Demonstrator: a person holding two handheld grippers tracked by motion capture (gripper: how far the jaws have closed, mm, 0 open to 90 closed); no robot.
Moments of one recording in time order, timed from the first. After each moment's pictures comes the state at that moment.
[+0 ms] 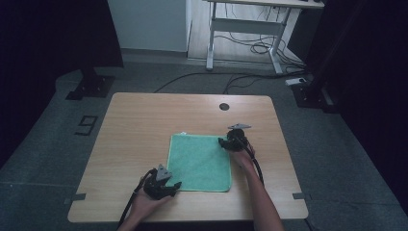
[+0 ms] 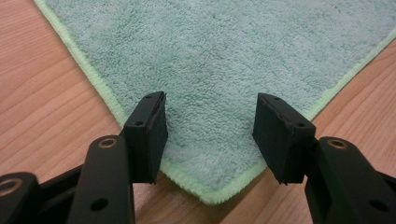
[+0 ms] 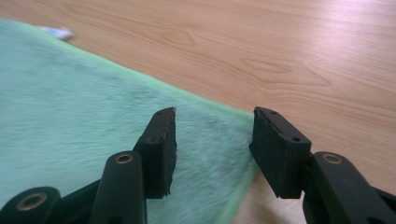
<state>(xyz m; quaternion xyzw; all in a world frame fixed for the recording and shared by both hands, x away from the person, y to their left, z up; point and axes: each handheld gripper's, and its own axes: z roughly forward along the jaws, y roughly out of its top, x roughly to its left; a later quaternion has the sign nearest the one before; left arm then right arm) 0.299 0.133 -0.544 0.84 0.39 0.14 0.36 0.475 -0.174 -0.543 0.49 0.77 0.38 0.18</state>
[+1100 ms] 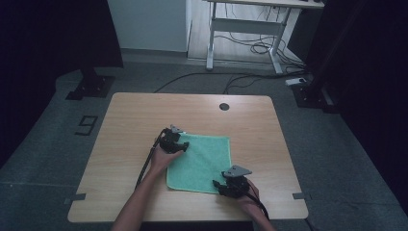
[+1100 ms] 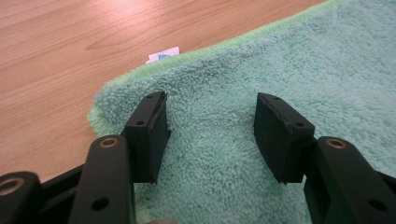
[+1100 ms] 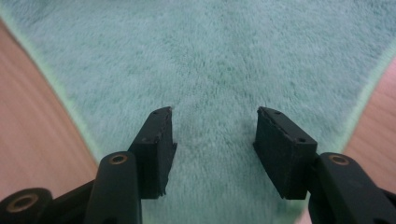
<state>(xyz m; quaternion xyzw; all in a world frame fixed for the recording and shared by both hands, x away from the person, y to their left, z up) 0.460 0.104 -0.542 0.81 0.45 0.17 0.33 0.310 -0.166 -0.553 0.36 0.83 0.39 0.17</state>
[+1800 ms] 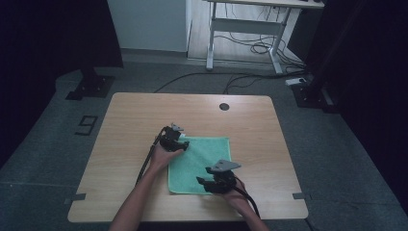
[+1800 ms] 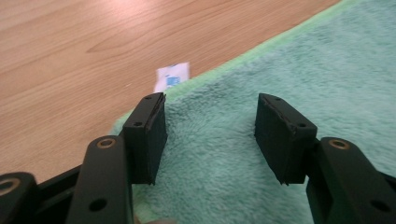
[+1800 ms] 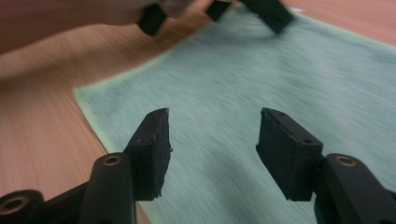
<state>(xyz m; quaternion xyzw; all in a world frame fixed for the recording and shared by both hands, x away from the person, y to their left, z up) 0.468 0.105 -0.538 0.82 0.45 0.15 0.32 0.320 -0.115 -0.527 0.33 0.82 0.45 0.12</state>
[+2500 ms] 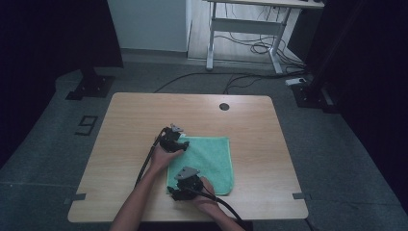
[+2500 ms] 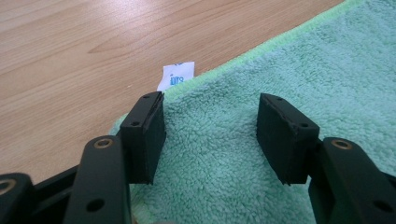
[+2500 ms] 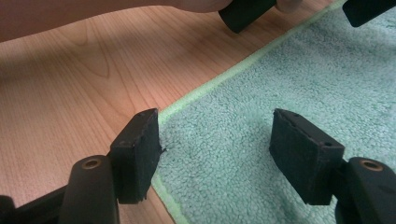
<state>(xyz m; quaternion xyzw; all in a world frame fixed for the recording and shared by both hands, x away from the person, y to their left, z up) 0.465 0.104 -0.541 0.82 0.44 0.16 0.33 0.309 -0.017 -0.552 0.28 0.86 0.40 0.13</state>
